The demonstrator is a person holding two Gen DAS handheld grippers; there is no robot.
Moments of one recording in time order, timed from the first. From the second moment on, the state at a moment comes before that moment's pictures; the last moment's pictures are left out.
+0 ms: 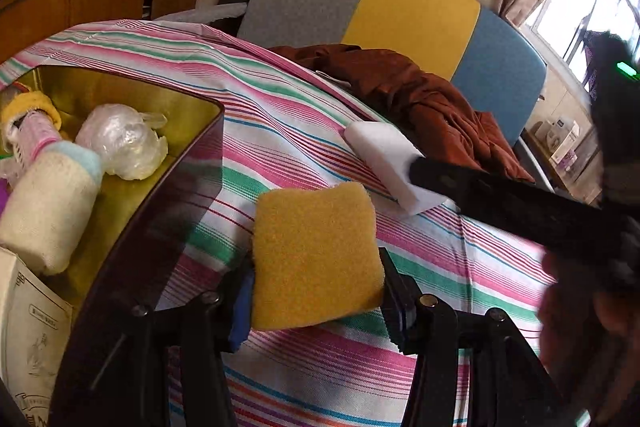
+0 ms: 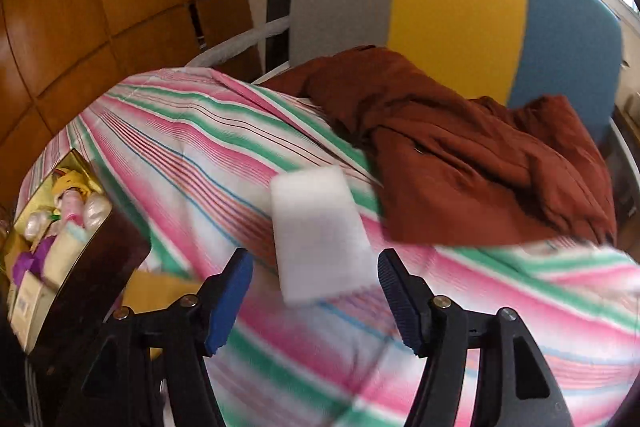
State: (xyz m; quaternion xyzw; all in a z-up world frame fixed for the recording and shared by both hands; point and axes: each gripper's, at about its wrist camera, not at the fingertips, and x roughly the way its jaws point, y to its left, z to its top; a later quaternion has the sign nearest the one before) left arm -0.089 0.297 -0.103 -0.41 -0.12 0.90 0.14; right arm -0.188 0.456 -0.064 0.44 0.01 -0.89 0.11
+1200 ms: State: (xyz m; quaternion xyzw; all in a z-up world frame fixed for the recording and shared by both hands) left arm -0.085 0.301 -0.102 -0.40 -0.10 0.90 0.14; right arm -0.016 0.571 -0.044 0.38 -0.12 -0.92 -0.05
